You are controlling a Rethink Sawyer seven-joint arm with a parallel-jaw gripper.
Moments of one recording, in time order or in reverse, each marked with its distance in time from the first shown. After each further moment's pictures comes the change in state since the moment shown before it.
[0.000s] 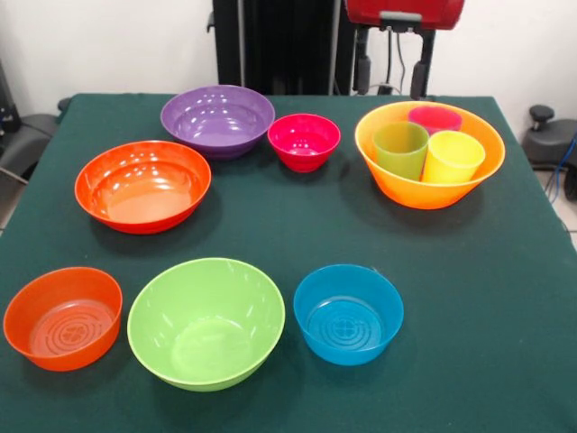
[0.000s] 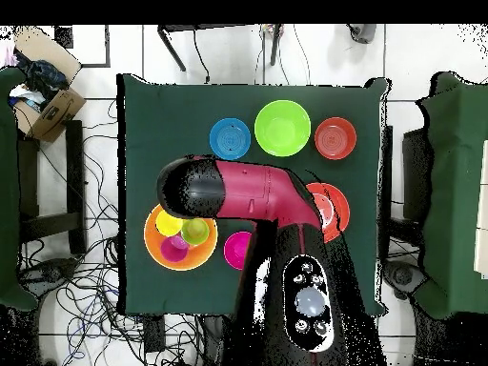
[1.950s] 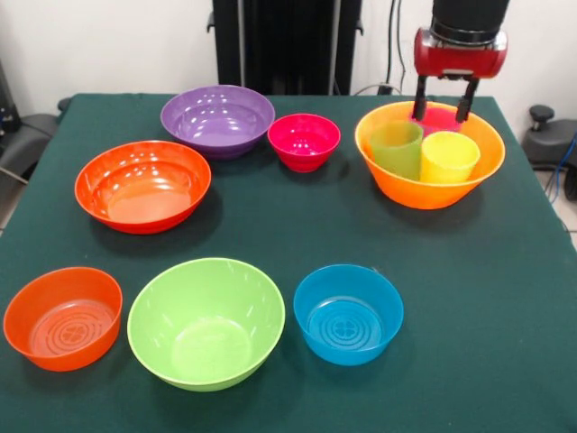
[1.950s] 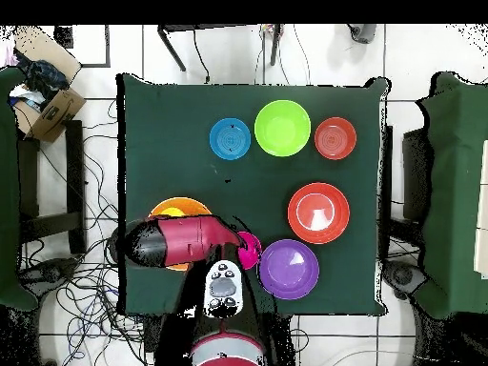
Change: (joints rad) arm 0.188 0.134 -0.019 0.210 -0.034 -0.206 0.000
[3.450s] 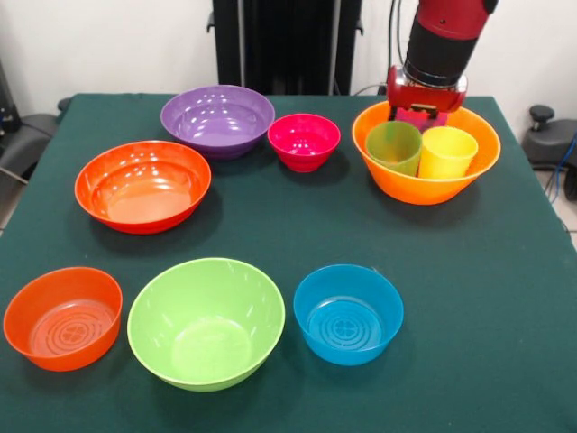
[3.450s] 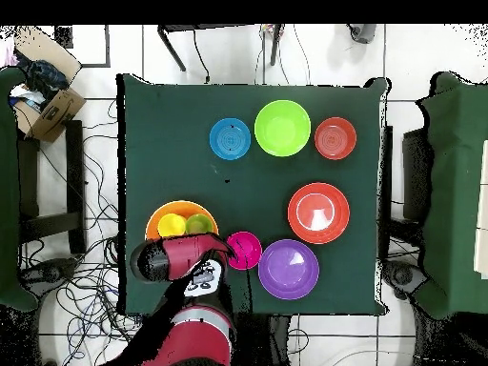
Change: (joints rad) arm 0.119 0.207 -0.132 -0.005 -0.016 -0.128 0.000
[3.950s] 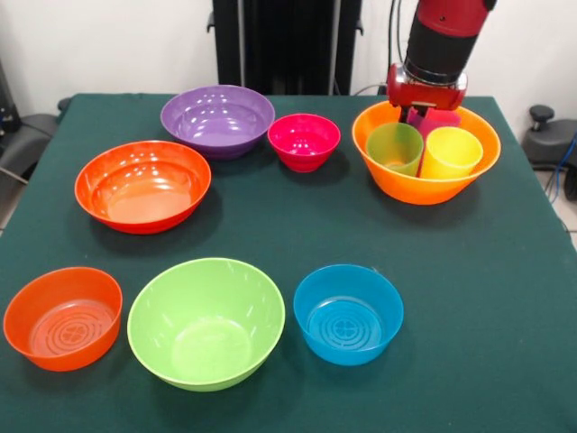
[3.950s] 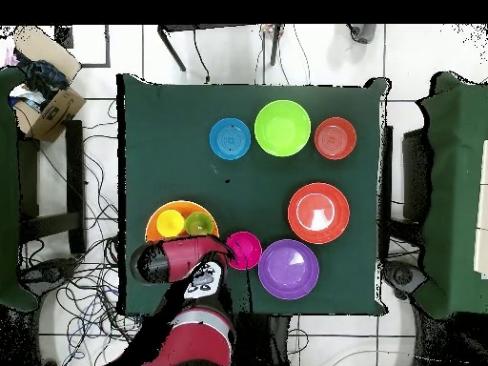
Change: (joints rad) arm 0.001 -0.003 0.000 0.012 -0.001 -0.015 0.000
